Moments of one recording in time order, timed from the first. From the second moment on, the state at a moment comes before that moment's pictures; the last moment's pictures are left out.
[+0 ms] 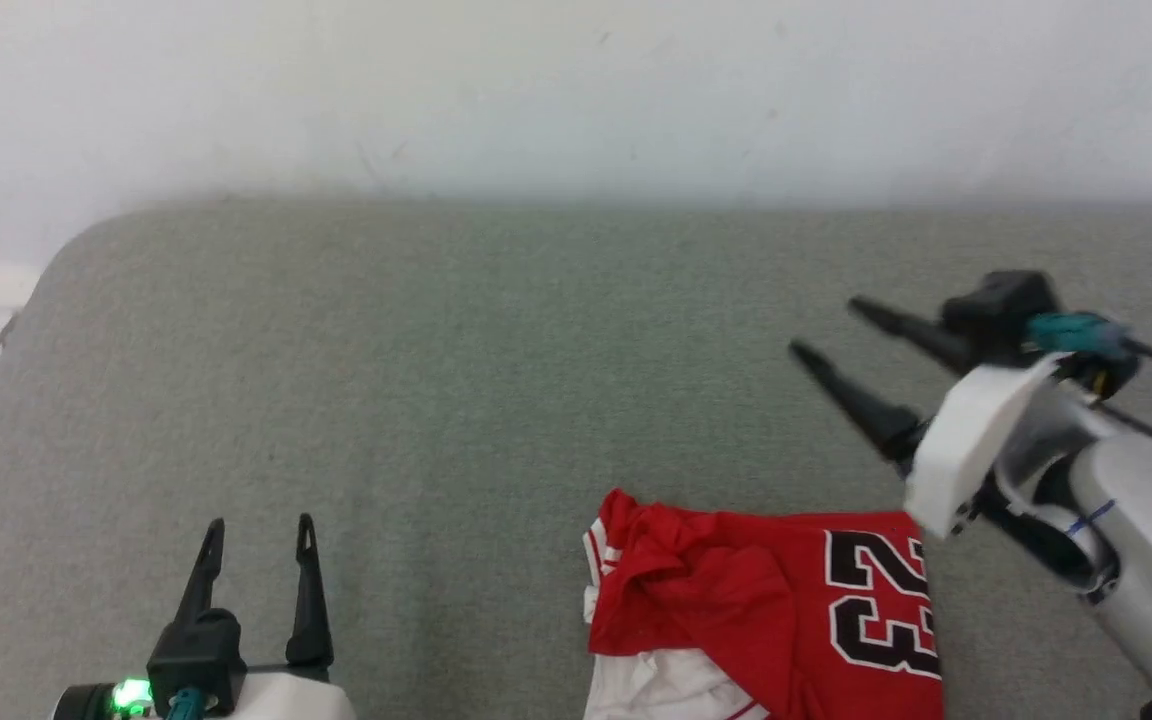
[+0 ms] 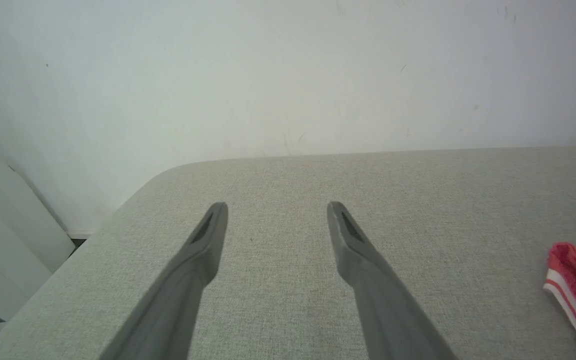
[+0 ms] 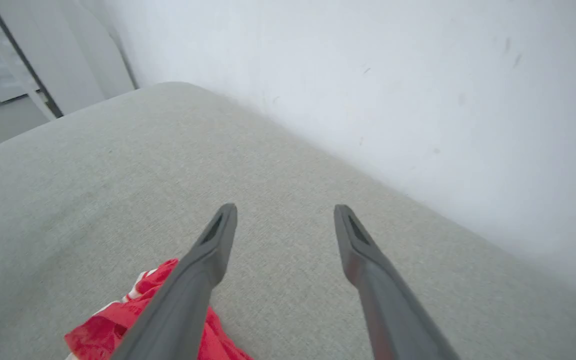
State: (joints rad) left arm 0.10 0.10 0.01 0.06 -0.02 0.08 -0.26; right arm -0.57 -0.55 0.71 0.19 0.72 0.13 0.14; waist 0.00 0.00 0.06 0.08
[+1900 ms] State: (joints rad) left arm 0.14 0.07 0.03 0.01 -0.03 0.07 -0.26; right arm -0.23 -0.38 0.16 -0.01 0.36 0.13 0.31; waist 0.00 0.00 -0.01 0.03
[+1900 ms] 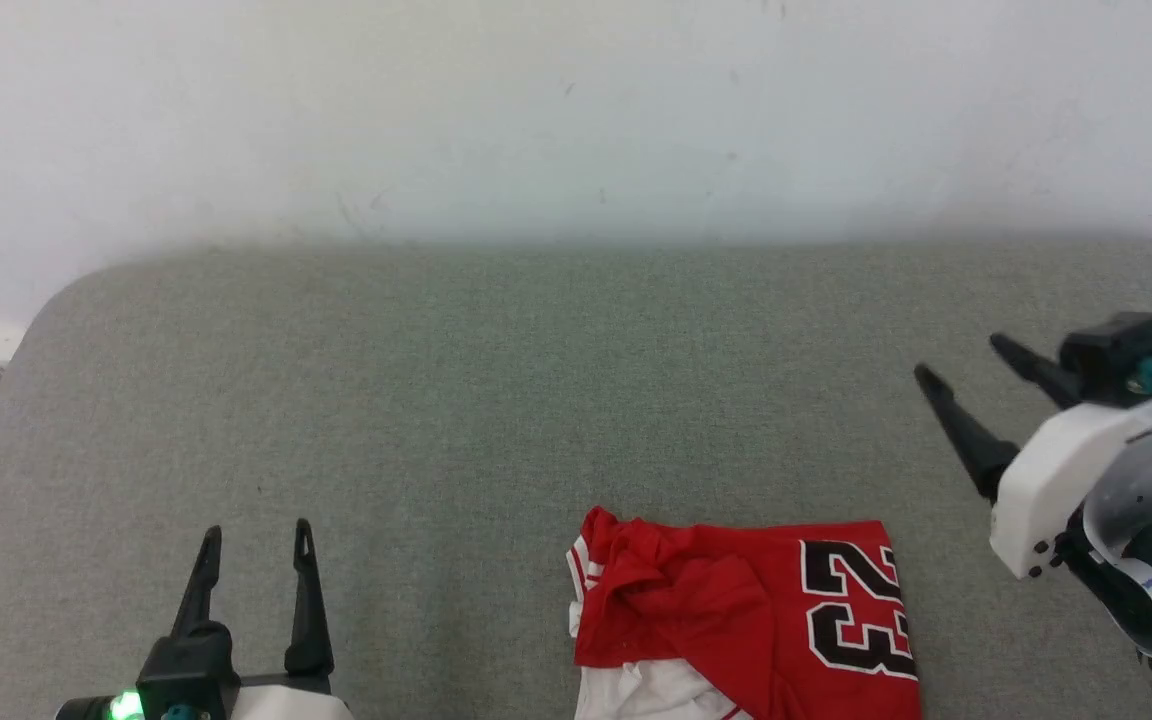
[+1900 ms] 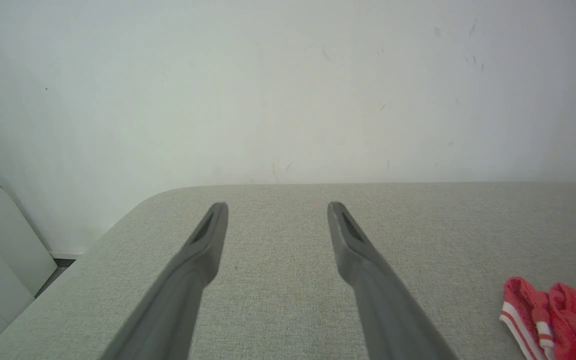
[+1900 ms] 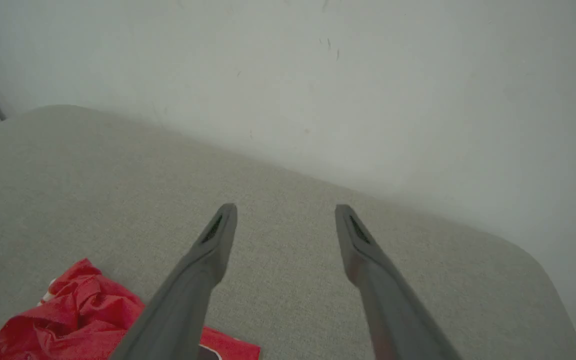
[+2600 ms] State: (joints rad) left arm 0.07 0.06 0.03 0.02 -0.04 0.05 -0.26; right arm -0.32 -0.51 0.36 0.23 0.81 0.13 1.12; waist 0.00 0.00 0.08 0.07
